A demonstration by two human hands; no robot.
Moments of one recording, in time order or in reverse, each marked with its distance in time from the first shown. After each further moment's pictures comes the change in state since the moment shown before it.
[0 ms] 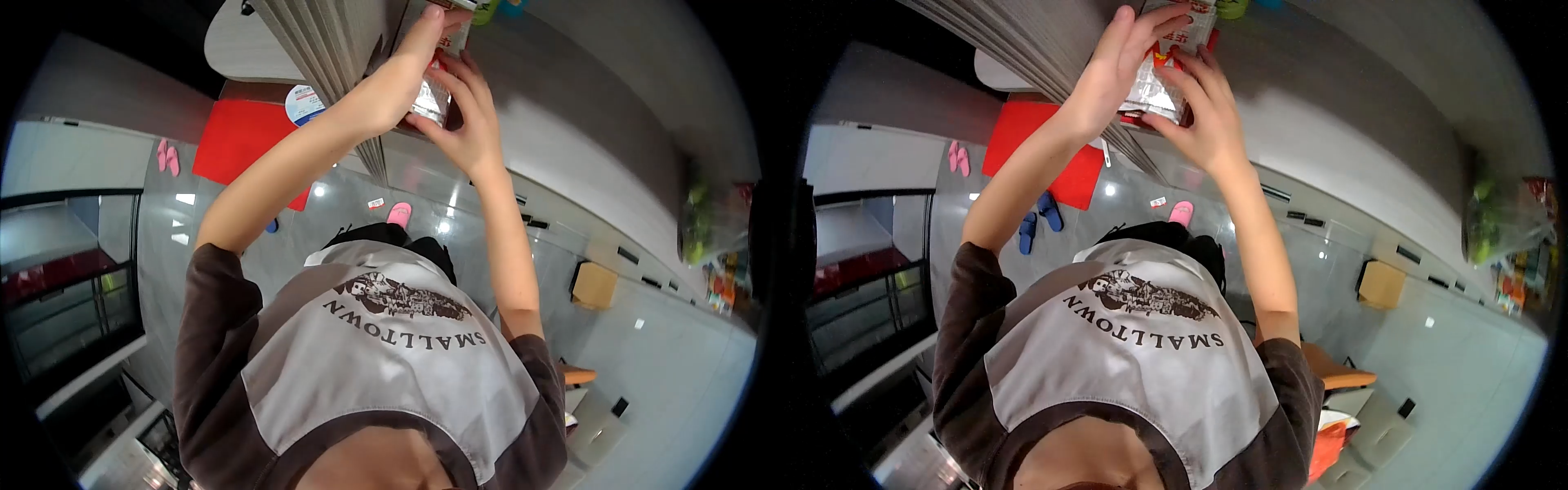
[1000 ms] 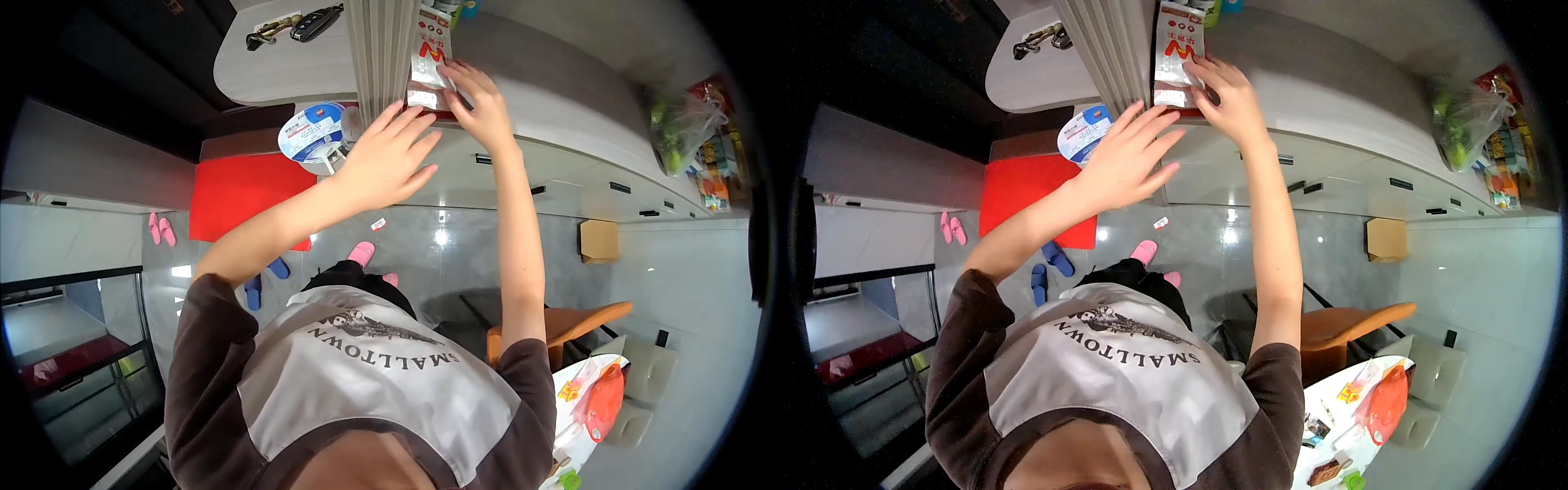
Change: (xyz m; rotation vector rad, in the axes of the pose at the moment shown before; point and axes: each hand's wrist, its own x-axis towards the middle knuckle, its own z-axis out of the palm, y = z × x) left_hand -0.114 0.008 -0.042 1.328 -0.336 0.670; right_hand 0.001 -0.032 -0.009 -0.222 0.044 0.077
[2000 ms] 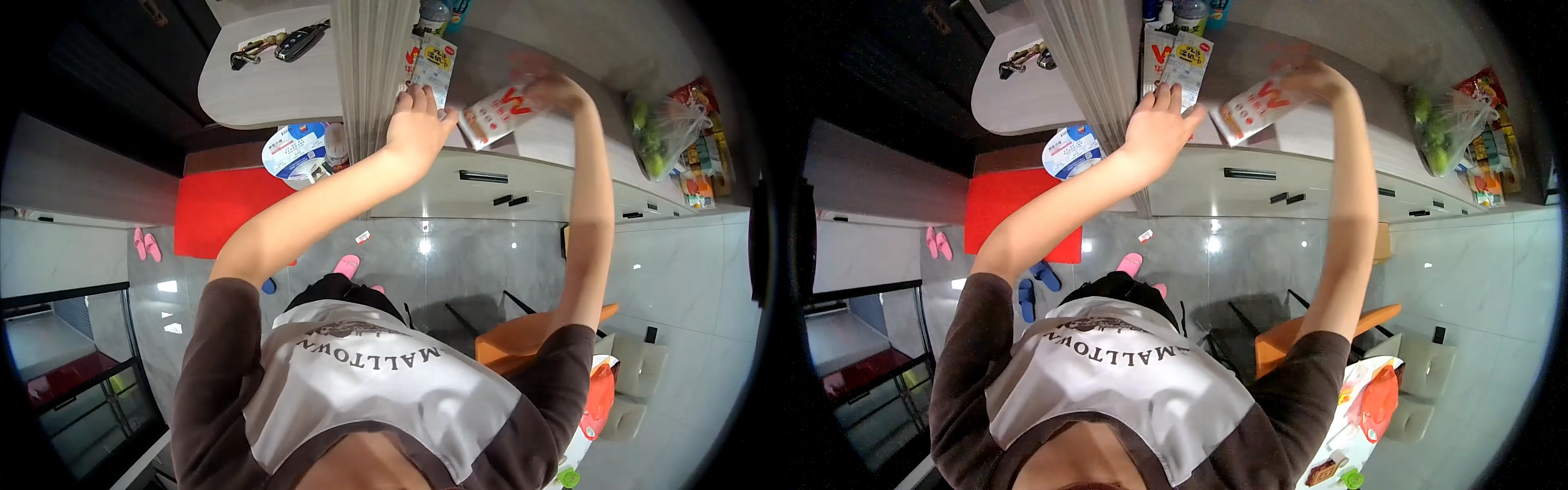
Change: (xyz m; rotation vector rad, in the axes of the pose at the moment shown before) left_hand 0.076 -0.013 0.053 0.529 -0.134 -0.220; right_hand 0.071 0.071 -0.131 0.167 -0.711 0.873
